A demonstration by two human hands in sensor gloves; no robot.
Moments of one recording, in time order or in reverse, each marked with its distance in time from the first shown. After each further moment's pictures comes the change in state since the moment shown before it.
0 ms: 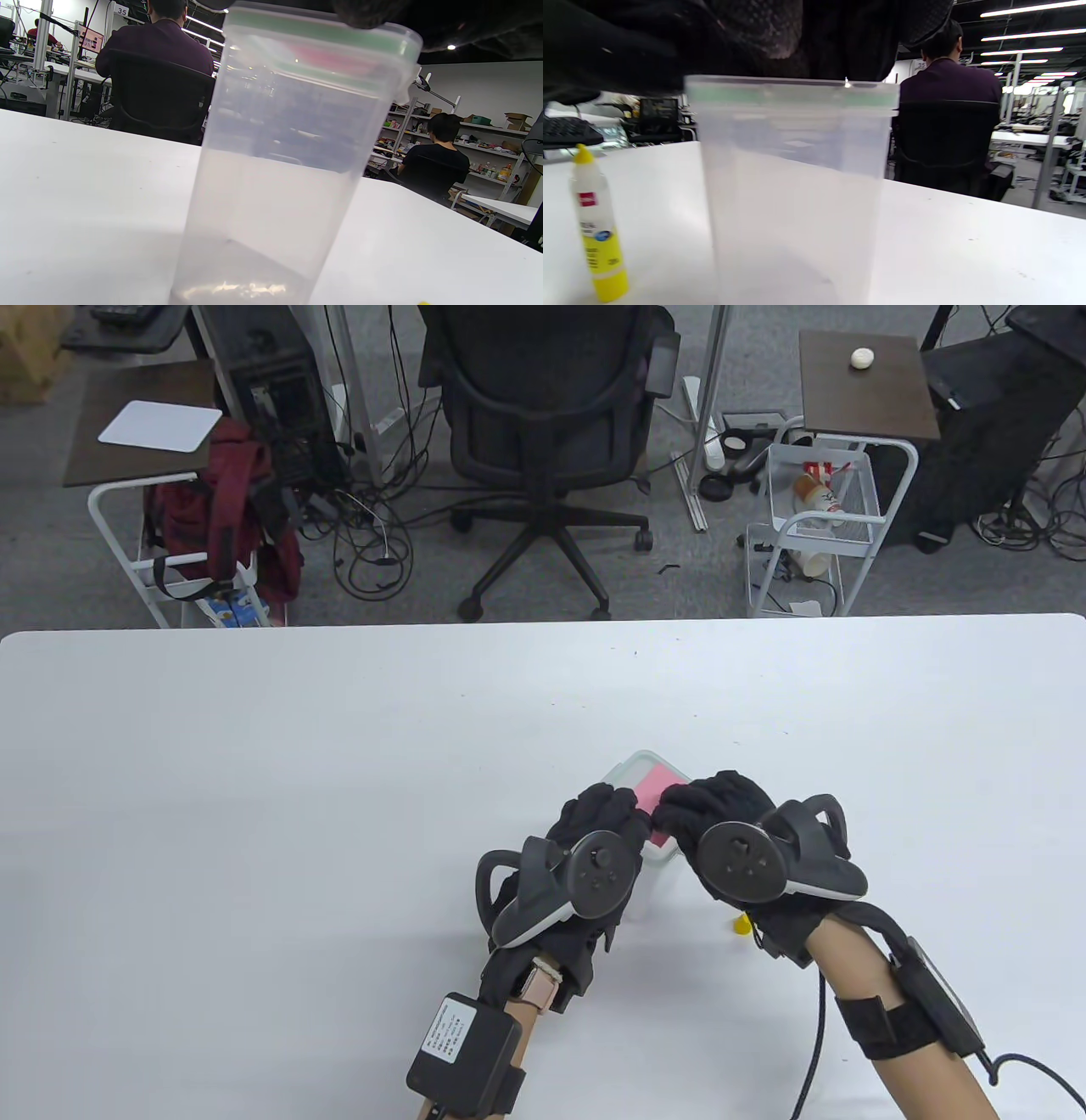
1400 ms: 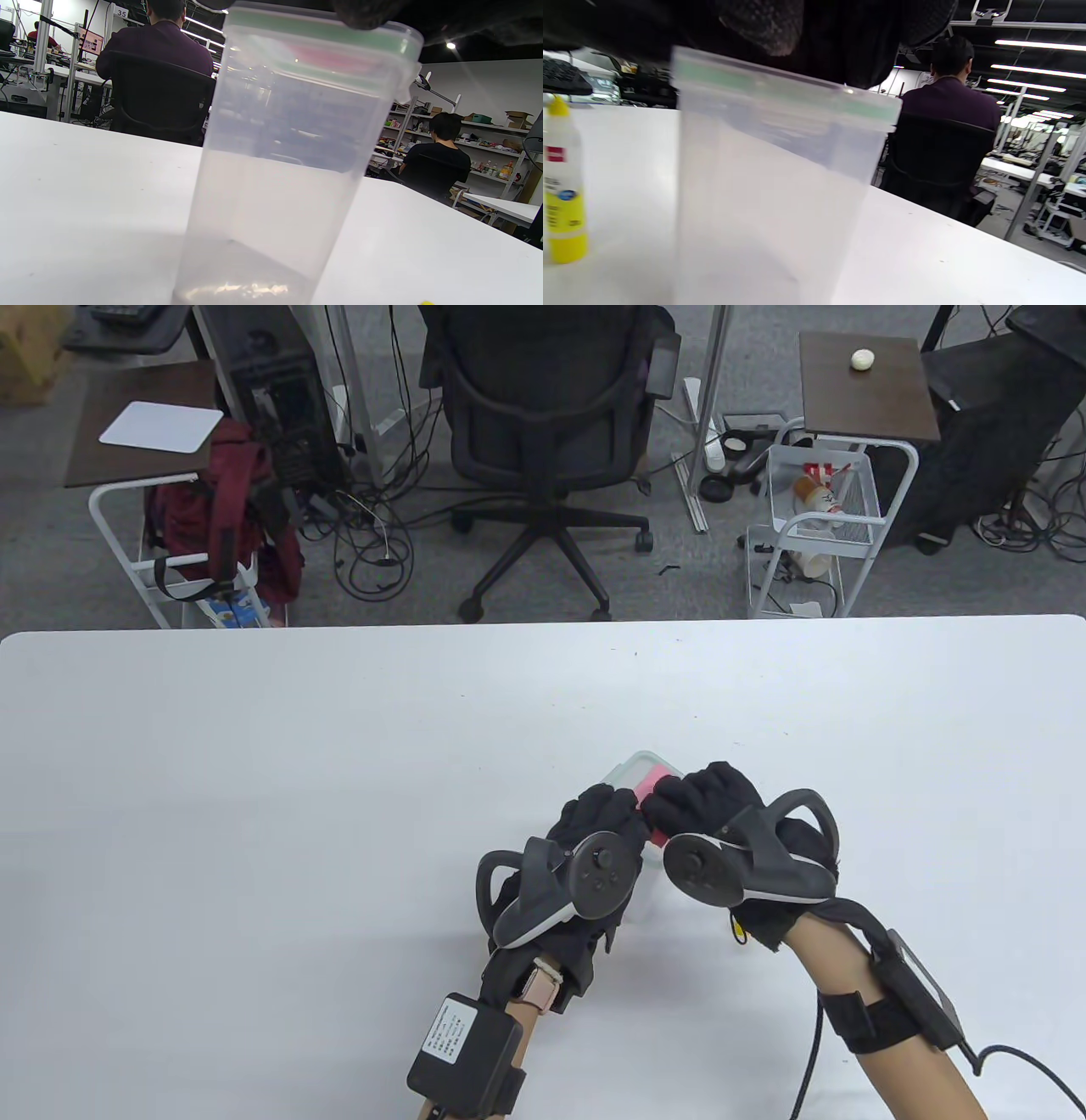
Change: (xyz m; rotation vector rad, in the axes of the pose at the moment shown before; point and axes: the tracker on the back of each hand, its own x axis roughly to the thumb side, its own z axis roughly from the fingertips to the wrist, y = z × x) left_hand 0.000 -0.001 0.000 0.004 -0.001 -0.006; right_hand 0.020 -0.001 0.000 0.022 -0.043 0.129
